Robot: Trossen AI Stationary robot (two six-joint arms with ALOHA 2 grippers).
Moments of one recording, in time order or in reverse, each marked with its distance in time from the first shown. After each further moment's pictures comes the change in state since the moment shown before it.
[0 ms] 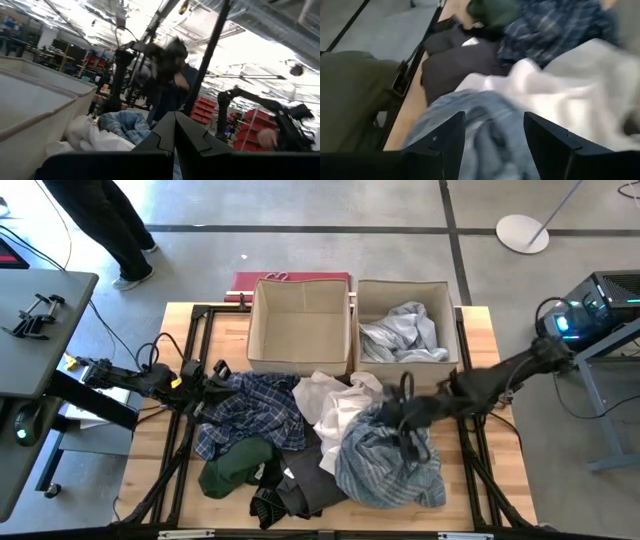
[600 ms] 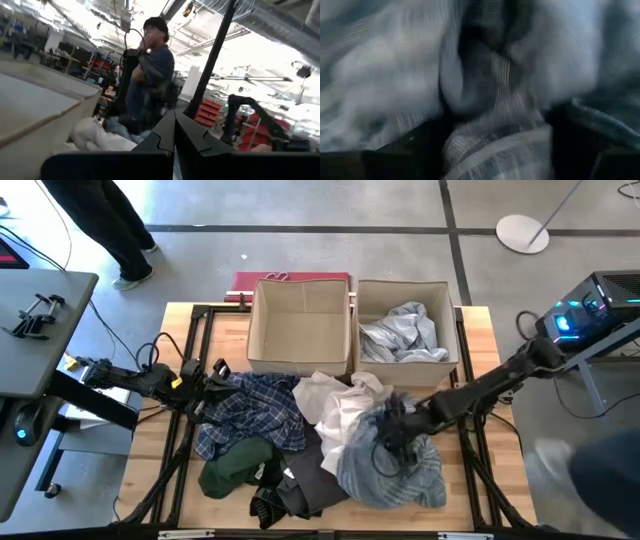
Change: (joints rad) left arm 0.001 0.004 0.000 0.006 -0.021 0.027; right arm -0.009 0.135 -0.294 0.031 -0.066 0.046
